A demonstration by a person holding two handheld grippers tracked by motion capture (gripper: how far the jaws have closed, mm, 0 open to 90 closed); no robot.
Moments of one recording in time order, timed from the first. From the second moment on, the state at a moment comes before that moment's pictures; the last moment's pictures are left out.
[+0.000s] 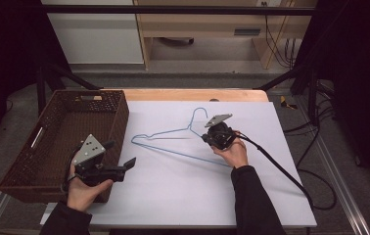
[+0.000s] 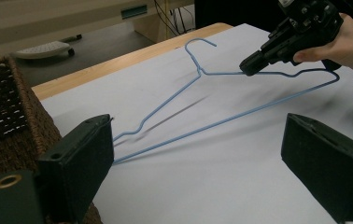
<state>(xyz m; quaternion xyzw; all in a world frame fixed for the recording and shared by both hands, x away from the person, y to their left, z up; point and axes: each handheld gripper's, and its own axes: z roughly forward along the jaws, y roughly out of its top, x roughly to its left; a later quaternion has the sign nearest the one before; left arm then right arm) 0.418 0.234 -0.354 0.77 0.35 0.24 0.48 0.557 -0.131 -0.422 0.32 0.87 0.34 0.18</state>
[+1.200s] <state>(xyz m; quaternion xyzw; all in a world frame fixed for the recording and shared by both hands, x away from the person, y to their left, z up) 0.520 0.130 -0.356 0.77 0.38 0.17 0.49 0.545 -0.125 -0.424 0.30 0.87 0.35 0.18</state>
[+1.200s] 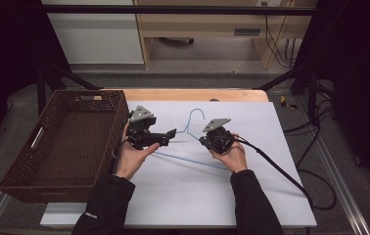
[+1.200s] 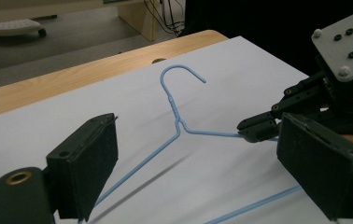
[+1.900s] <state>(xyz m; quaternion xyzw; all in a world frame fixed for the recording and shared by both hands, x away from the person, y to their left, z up) 0.579 0.091 -0.390 0.79 0.39 0.15 0.45 0.544 -0.125 -0.425 0.29 0.87 0.35 0.19</state>
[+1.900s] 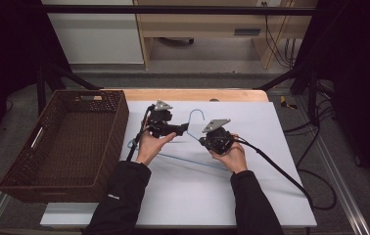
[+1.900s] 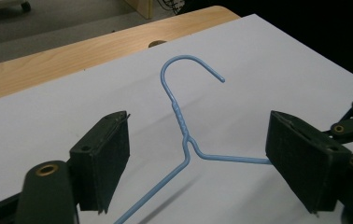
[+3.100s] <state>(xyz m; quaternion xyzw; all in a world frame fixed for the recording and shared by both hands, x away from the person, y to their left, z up) 0.614 0.053 -0.435 0.81 0.42 0.13 0.38 0.537 -0.123 -0.427 0.28 0.88 0.35 0.18</state>
